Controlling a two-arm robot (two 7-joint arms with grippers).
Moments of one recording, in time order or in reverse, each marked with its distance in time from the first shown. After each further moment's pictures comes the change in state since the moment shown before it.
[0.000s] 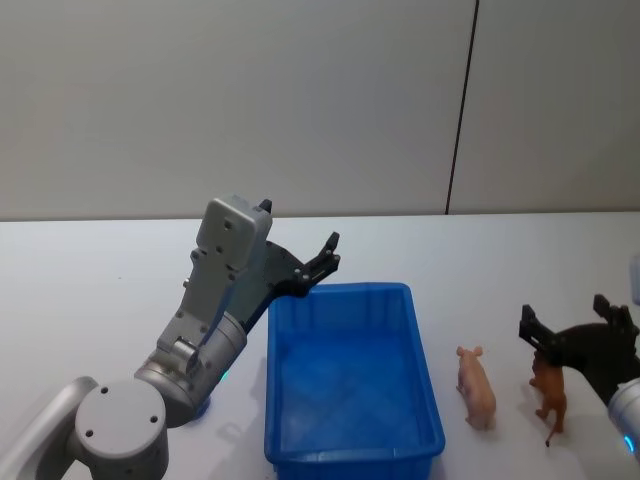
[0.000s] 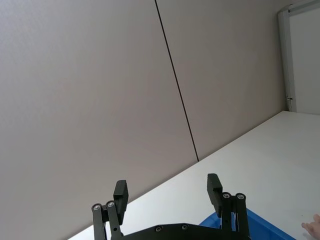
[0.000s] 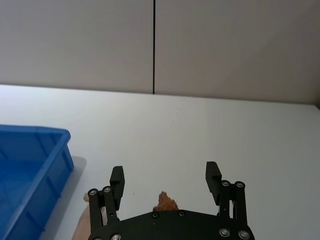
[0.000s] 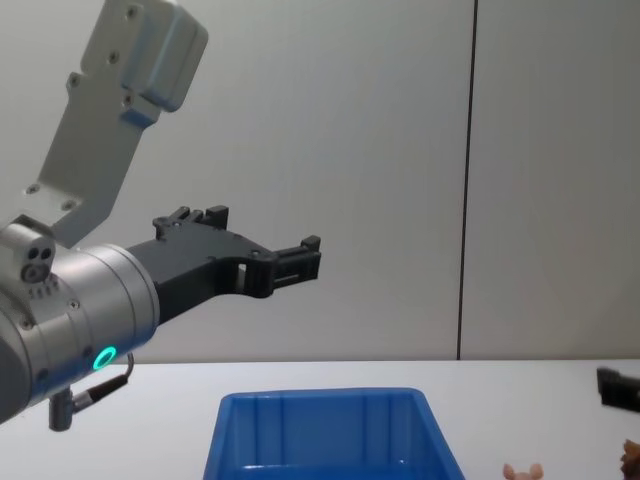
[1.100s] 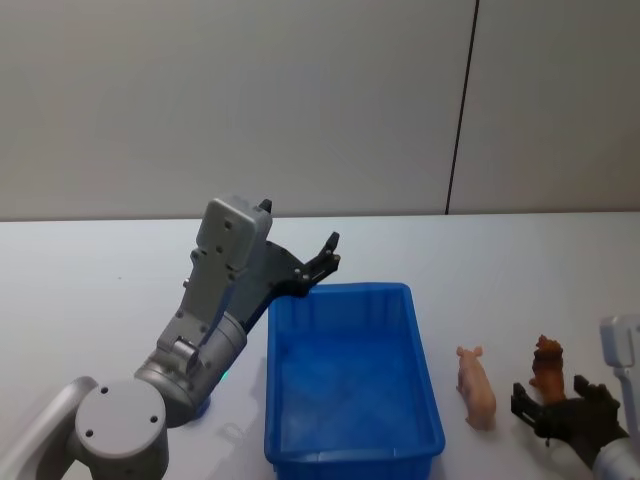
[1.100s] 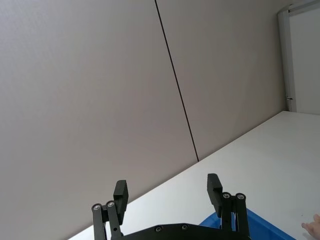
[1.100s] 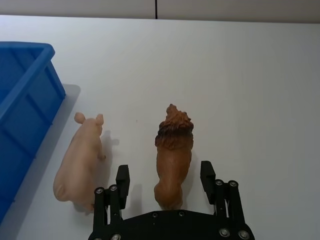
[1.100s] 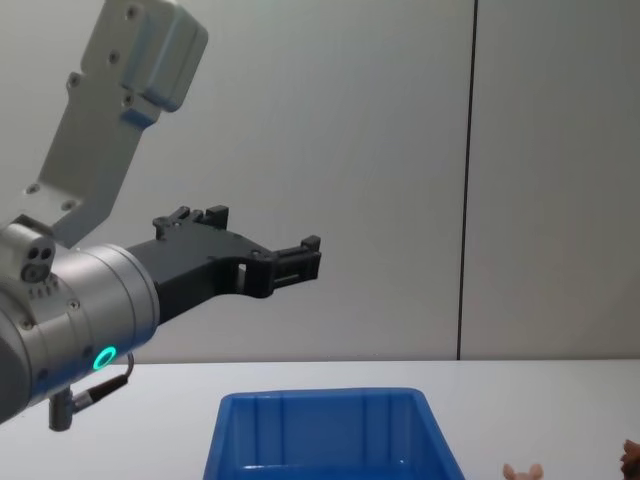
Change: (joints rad) left arm 0.000 0.000 0.000 0.000 0.000 0.000 0.000; right arm -0.042 -0.026 -0.010 0.090 0.026 0.098 0.014
